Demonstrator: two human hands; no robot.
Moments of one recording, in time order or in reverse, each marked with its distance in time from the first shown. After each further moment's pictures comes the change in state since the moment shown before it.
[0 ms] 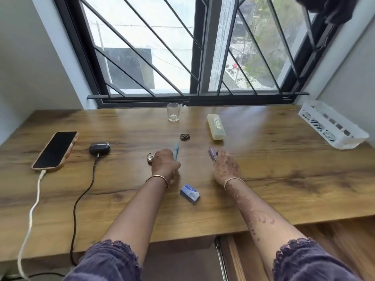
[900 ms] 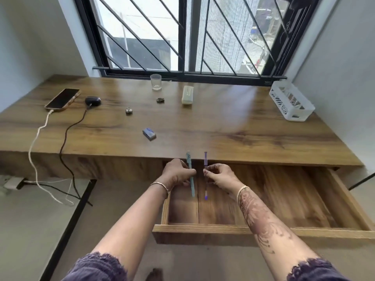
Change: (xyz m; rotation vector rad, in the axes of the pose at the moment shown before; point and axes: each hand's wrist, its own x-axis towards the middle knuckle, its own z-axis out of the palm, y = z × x) left_hand -0.273 0.113 0.098 -0.468 -0.340 -0.231; right_hand -0.179 0.215 -0.063 0.849 -0.488 0.070
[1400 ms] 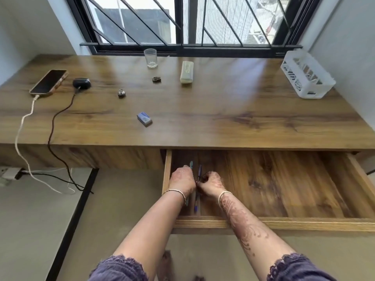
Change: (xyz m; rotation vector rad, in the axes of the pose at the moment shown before) left_hand 0.019 -0.034 0.055 0.632 0.025 -0.055; right_hand 0.019 0.063 0.054 -0.364 0.022 0.249
